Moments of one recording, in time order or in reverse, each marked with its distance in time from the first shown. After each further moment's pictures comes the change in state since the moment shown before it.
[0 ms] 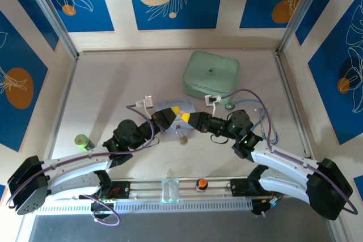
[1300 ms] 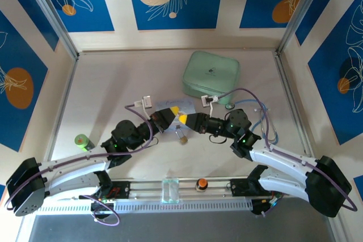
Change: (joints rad) left arm -0.002 -0.027 0.000 -0.008 0.000 0.028; right arm 0.015 0.027 0.017 0.015 -0.034 0.001
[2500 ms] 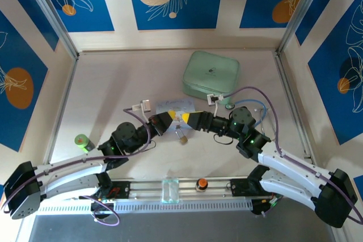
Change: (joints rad) left arm -0.005 -0.050 -0.030 -0.116 -0.054 0.038; right arm -0.012 -0.121 0.072 -0.300 0.082 -0.154
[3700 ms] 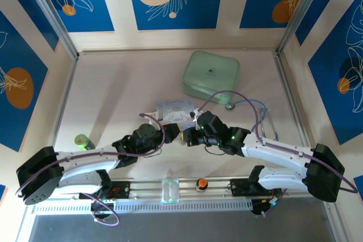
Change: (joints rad) left arm -0.048 0.214 -0.012 -0.165 -0.051 -0.003; right arm 0.223 0.241 0.152 -0.602 0.390 -0.212
